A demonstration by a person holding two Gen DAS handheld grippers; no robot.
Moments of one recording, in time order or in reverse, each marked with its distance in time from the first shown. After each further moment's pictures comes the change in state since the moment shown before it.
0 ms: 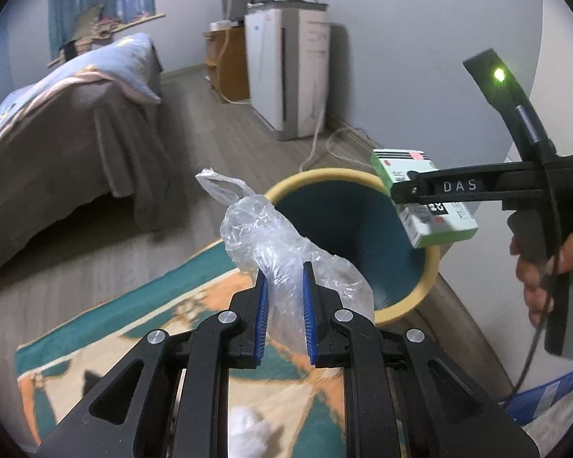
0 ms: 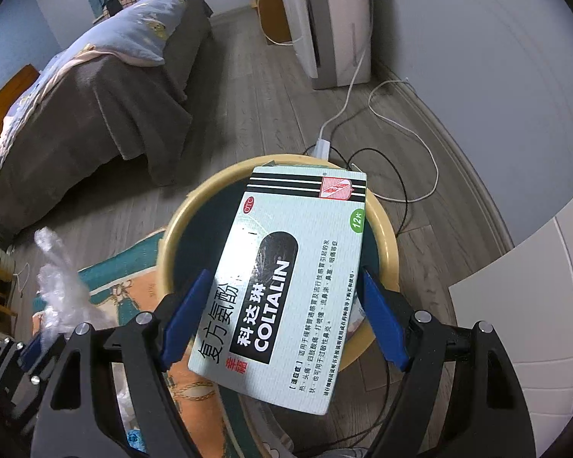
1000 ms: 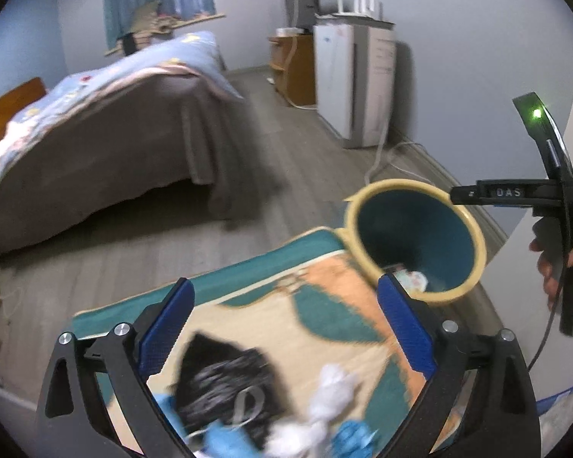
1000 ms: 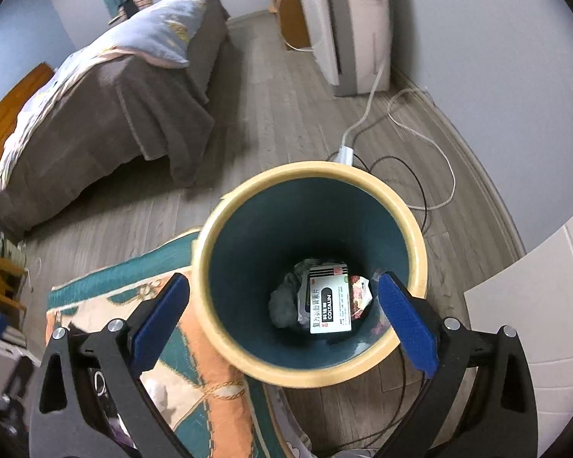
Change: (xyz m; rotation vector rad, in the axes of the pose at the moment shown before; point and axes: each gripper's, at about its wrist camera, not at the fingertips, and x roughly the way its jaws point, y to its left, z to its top) left arm -0.096 0.076 -0.030 -0.117 -0.027 0.212; right arm -0.019 0.036 0.001 -0.046 -0.027 0.046
